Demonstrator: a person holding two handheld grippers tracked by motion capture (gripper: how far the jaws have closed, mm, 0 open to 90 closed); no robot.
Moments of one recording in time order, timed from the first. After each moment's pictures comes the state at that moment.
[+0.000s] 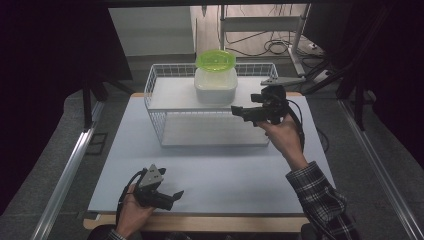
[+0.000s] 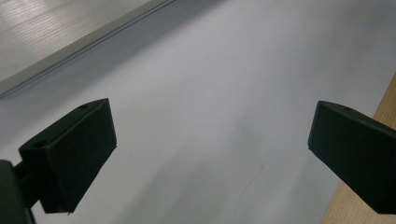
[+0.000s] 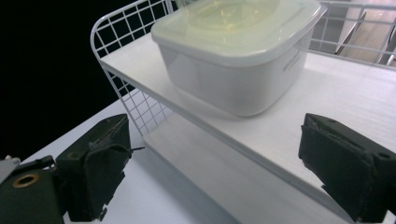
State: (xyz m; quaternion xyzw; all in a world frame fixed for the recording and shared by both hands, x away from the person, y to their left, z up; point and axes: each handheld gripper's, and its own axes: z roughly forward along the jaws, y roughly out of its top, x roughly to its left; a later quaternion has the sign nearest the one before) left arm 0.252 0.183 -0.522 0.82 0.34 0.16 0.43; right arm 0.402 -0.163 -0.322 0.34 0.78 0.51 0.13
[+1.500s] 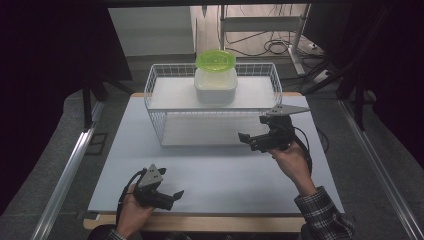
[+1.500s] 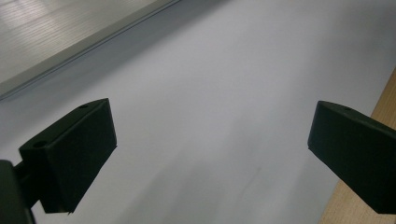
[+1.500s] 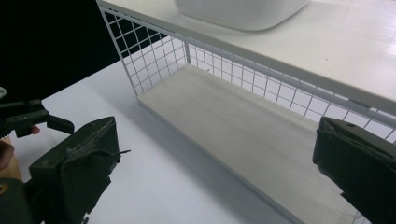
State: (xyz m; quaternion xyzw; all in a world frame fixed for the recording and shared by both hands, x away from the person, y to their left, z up) left arm 0.251 0.183 -0.521 0.82 0.34 0.16 0.43; right arm 0.363 -0.185 -0.368 0.33 0.80 0.48 0.15
